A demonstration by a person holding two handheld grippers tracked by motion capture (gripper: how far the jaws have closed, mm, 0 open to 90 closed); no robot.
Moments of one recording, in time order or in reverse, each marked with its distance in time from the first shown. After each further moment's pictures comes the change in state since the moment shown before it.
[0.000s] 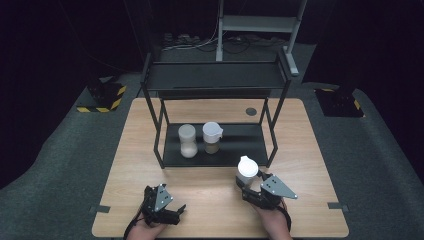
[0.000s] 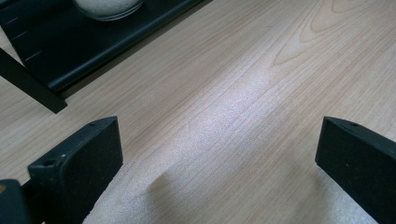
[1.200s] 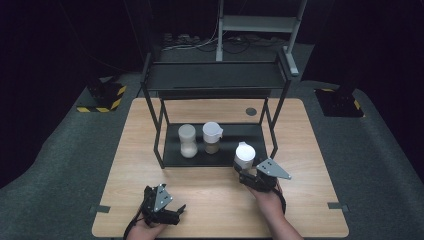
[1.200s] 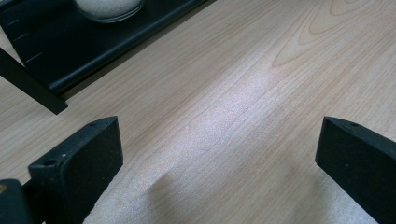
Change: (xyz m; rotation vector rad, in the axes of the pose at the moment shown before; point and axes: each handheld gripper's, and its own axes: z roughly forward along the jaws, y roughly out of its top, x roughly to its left) left arm 0.000 0.000 -0.001 -0.009 -0.004 -0.004; right arm -0.024 0.015 0.040 0.027 -0.032 0.025
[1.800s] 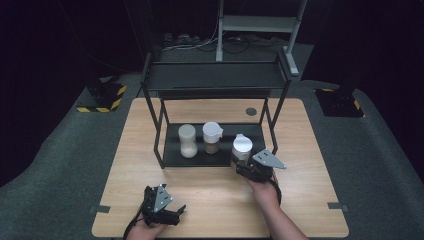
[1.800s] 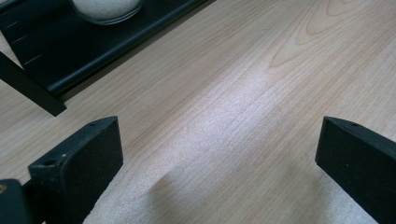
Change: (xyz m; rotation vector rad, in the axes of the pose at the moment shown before) left arm 0.000 0.000 0.000 -0.005 -0.005 0.008; right arm -0.006 0.011 0.025 0.003 -0.020 0.006
